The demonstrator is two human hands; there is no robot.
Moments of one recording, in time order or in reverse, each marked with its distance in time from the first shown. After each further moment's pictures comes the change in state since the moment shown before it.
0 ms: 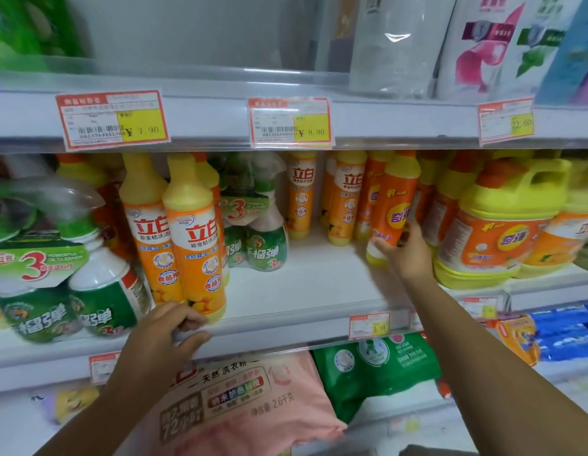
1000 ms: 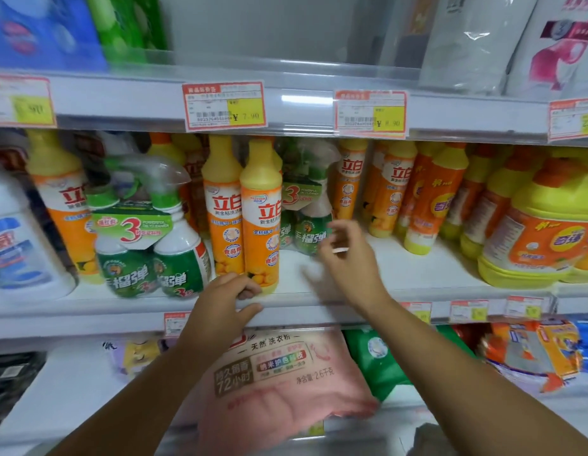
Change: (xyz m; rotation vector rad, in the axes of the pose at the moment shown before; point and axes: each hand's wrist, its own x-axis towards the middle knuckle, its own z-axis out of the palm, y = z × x) left_hand -0.002 -0.008 -0.007 -0.032 -0.007 0.101; right_hand -0.127 -0.097 0.091 0.085 -0.316 -0.235
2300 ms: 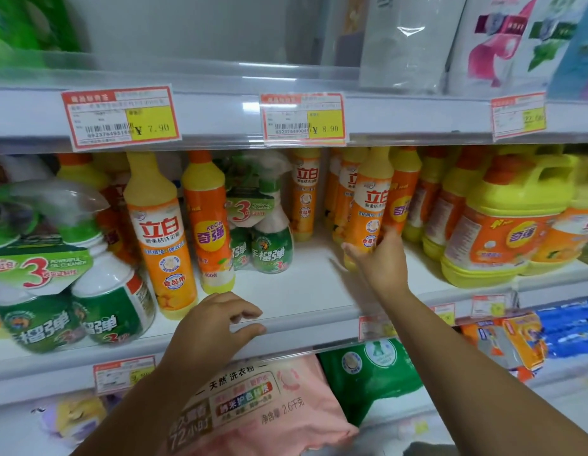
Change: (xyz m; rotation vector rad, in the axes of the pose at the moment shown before) left_hand 0.038 0.019 0.039 0.068 -0.129 0.090; right_hand 0.056 0.087 -0.074 -0.202 0.347 0.249
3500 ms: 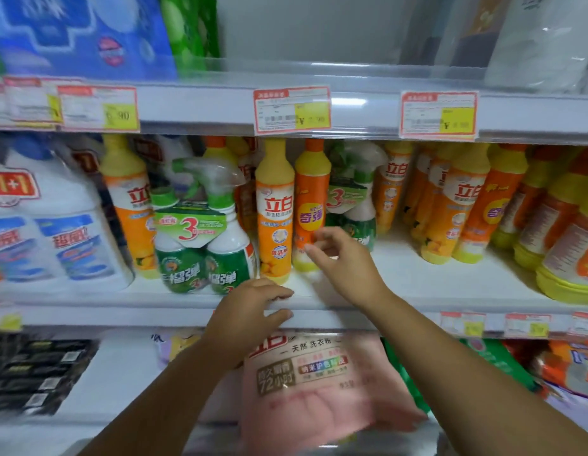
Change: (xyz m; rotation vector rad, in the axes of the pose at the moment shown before) left_hand -0.055 -0.032 -0.061 0.025 -0.015 -0.130; right_hand -0.117 -0.112 0.082 0.109 -0.532 -0.341
